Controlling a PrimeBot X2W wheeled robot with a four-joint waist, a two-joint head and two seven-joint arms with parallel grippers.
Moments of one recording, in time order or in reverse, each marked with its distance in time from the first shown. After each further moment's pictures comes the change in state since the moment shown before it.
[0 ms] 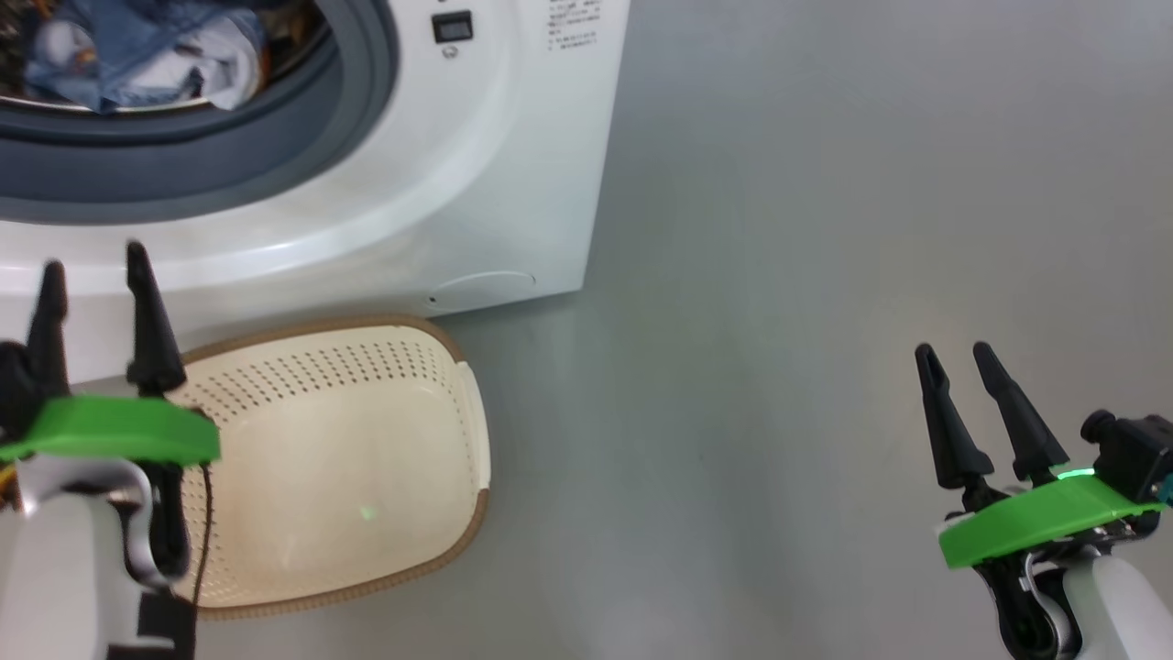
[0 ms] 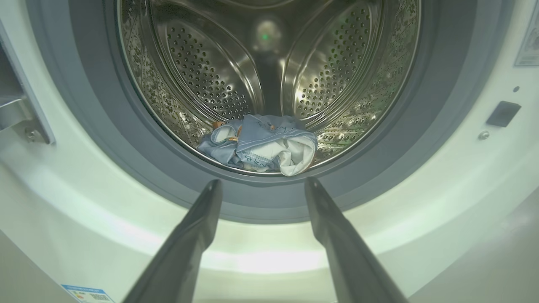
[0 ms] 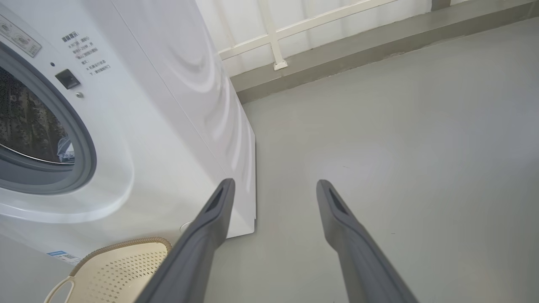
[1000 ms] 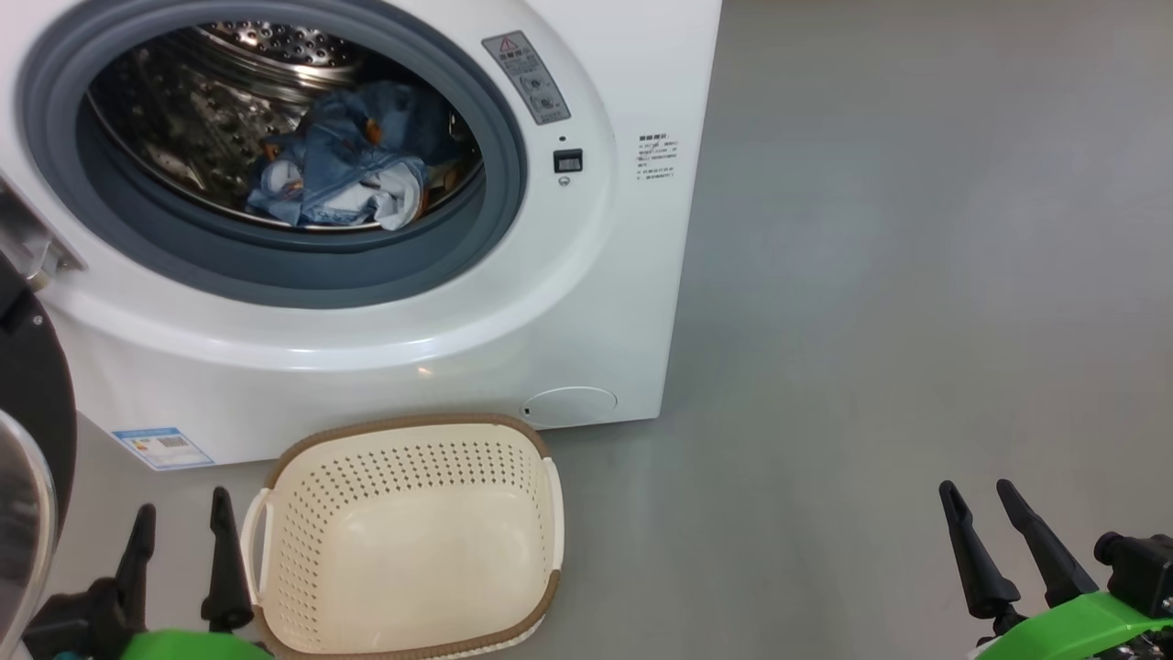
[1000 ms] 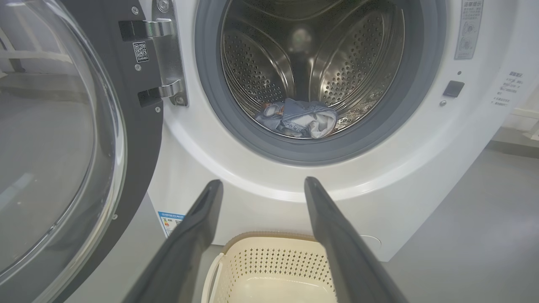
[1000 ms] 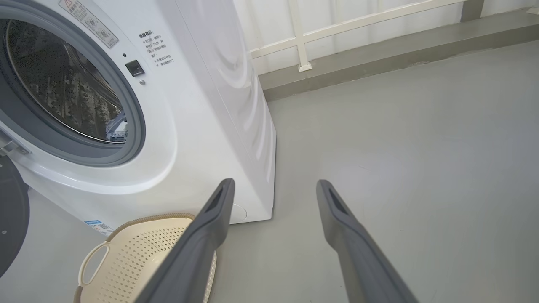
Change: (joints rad) left arm 0.444 -0.052 -0.020 -0.164 0.002 0.000 0.000; right arm 0.210 -0.066 0.008 0.018 0.003 0.000 0.000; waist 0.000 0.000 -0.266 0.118
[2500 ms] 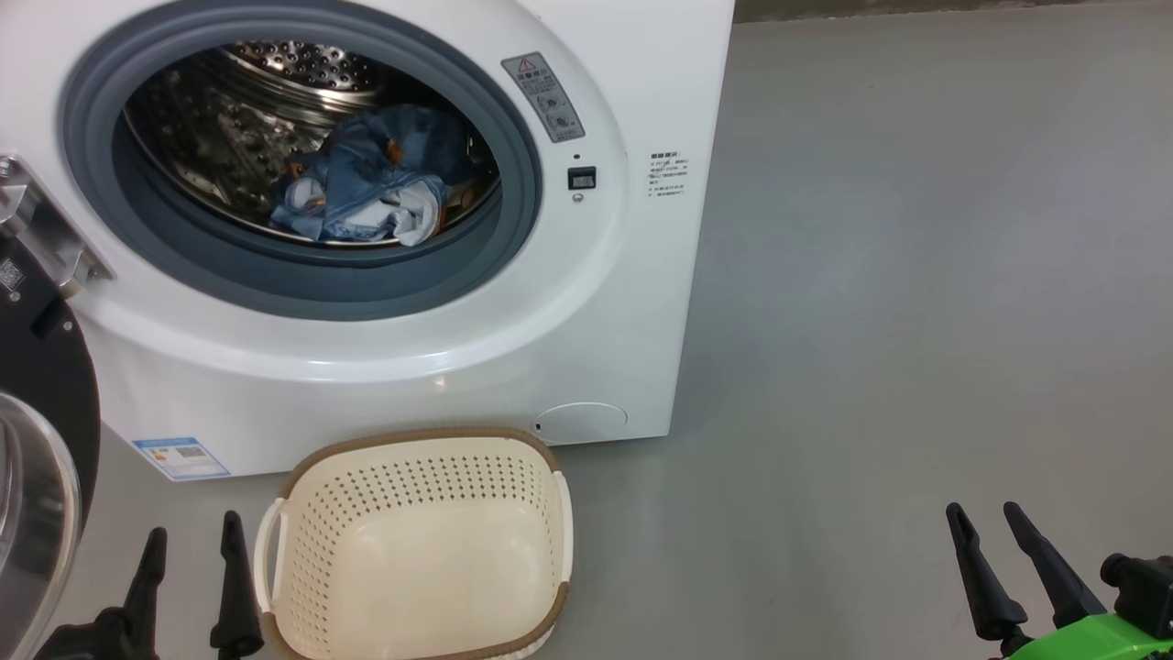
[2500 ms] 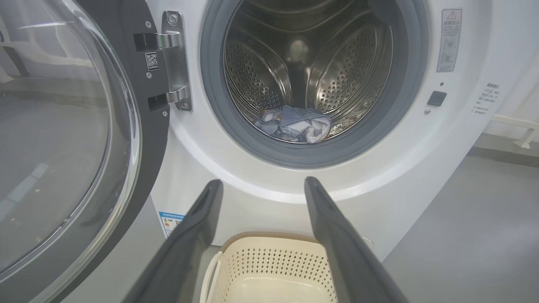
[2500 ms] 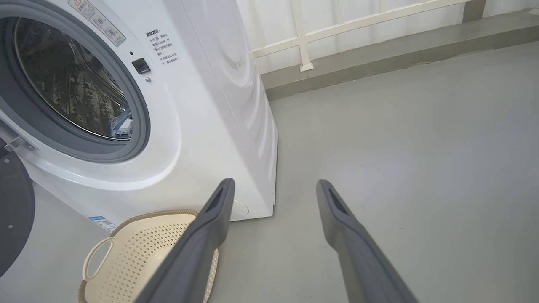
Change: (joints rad) left arm 0.085 -0.007 -0.015 -0.078 -0.018 0.000 0.000; right arm 0.045 -0.004 -0.008 -0.004 0.000 0.000 0.000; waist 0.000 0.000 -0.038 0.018
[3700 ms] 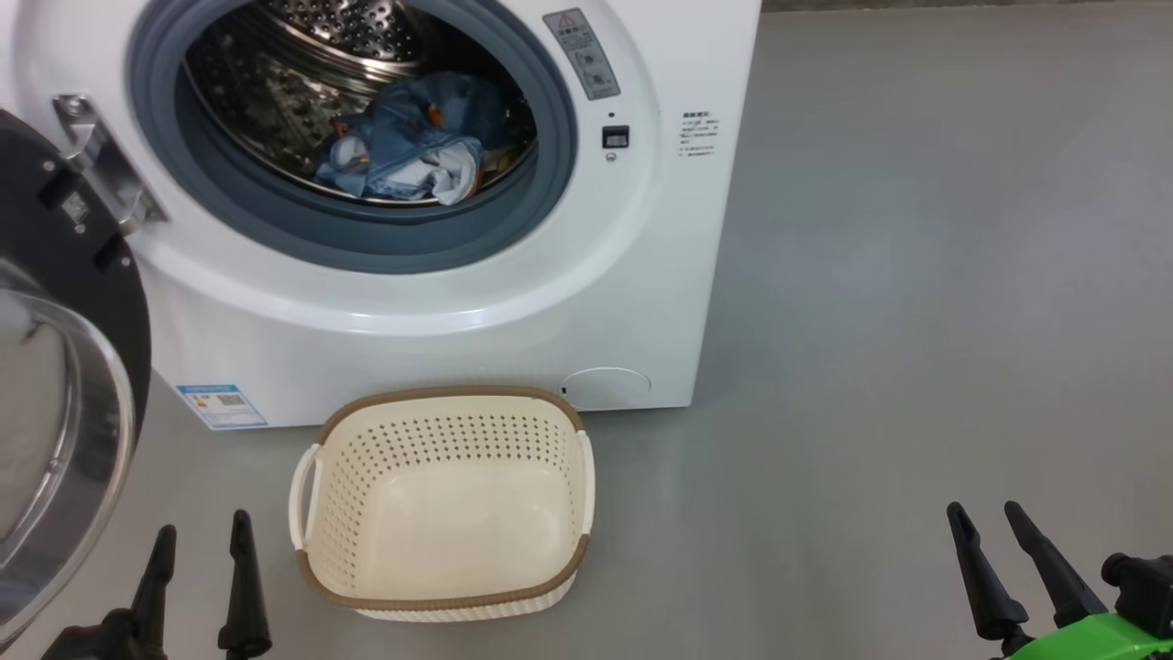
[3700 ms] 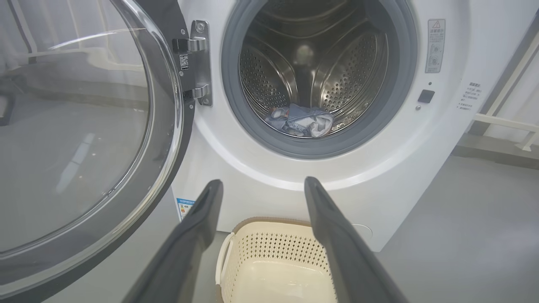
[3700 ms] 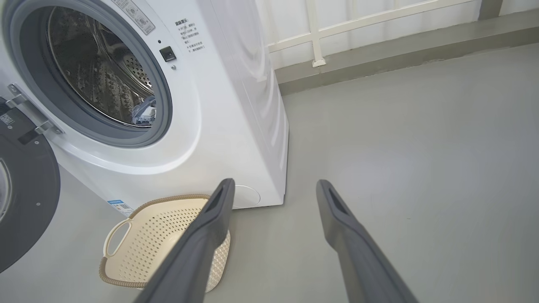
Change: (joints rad) left arm 0.013 0.000 -0.018 -0.027 -0.004 0.000 0.000; right arm 0.000 -0.001 0.000 -0.001 0.000 0.000 0.000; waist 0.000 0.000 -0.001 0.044
